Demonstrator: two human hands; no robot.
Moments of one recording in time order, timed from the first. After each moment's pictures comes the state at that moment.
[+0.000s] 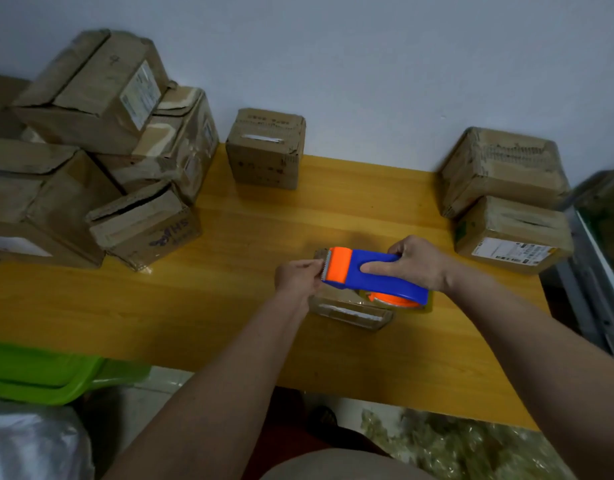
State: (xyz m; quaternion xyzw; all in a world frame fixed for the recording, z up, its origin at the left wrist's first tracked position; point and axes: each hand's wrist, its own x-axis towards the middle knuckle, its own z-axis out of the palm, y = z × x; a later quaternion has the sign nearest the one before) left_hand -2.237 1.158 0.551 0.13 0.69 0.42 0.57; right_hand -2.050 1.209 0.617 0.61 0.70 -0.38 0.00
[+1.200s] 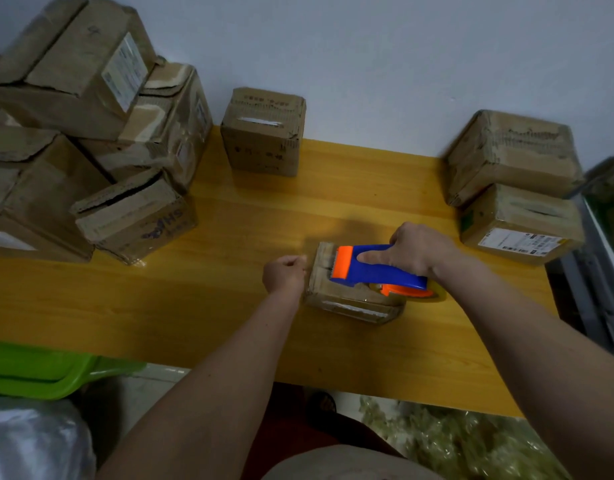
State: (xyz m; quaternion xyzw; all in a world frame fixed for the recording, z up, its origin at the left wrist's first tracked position) left_hand -2.255 1.165 0.512 0.17 0.78 0.40 0.45; right_hand -2.077 1.223 0.617 0.66 0.70 -0.23 0.15
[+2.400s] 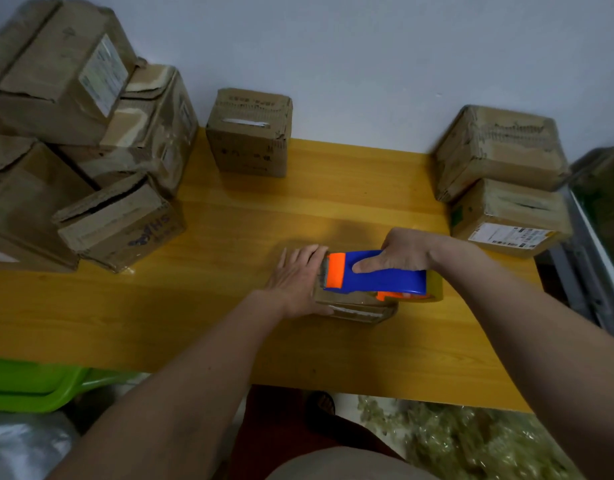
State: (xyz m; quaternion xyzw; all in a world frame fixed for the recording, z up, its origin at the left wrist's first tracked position) left_hand -2.264 1.169 0.505 0.78 0.58 0.00 0.25; right_hand -2.074 1.229 0.629 0.62 0.64 -0.39 0.23
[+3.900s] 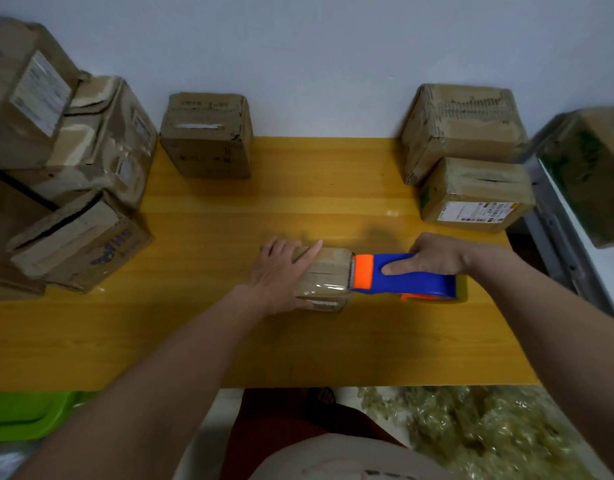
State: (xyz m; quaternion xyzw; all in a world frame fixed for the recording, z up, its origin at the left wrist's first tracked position) left_hand -2.235 1.182 0.513 0.85 0.51 -0.09 0.09; right_hand -1.964 1.214 0.616 0.65 0.59 -0.44 0.18
